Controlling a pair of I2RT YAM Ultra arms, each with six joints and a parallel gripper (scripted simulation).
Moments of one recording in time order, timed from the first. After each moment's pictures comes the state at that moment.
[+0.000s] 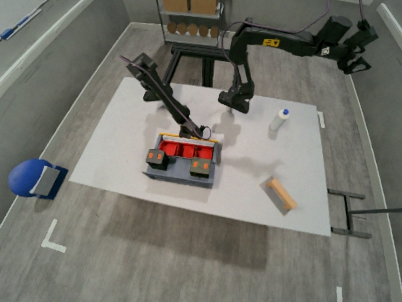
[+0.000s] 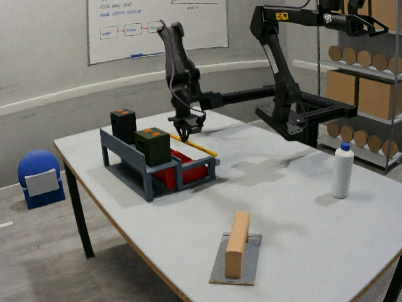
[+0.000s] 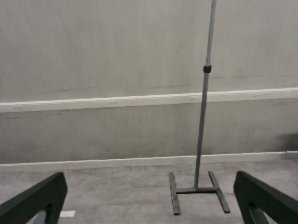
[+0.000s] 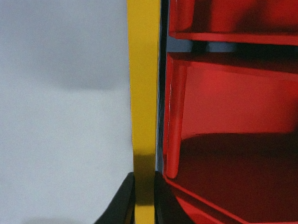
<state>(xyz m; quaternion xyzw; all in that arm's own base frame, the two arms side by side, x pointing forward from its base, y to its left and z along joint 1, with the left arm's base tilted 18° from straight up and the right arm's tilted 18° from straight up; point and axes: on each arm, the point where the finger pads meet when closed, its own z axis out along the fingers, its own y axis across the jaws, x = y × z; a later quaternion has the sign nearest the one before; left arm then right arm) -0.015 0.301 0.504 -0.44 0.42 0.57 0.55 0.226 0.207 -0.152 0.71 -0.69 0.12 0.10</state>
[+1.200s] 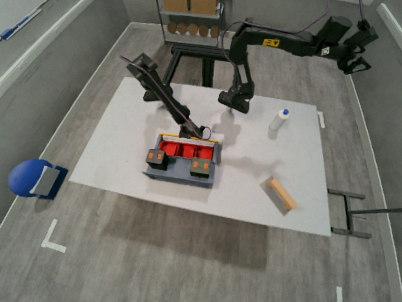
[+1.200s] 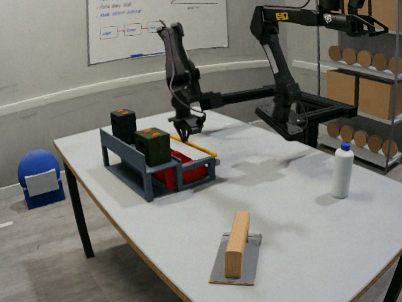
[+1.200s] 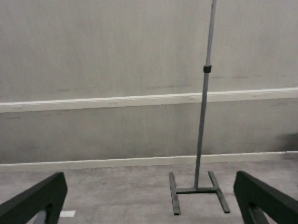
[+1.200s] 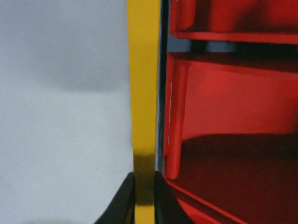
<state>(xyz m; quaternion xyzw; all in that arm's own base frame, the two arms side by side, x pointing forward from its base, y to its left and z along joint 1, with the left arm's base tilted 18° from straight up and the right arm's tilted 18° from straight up) -0.015 0.301 0.504 -0.44 0.42 0.57 0.55 0.226 0.206 -0.154 0.71 -0.69 0.12 0.10</state>
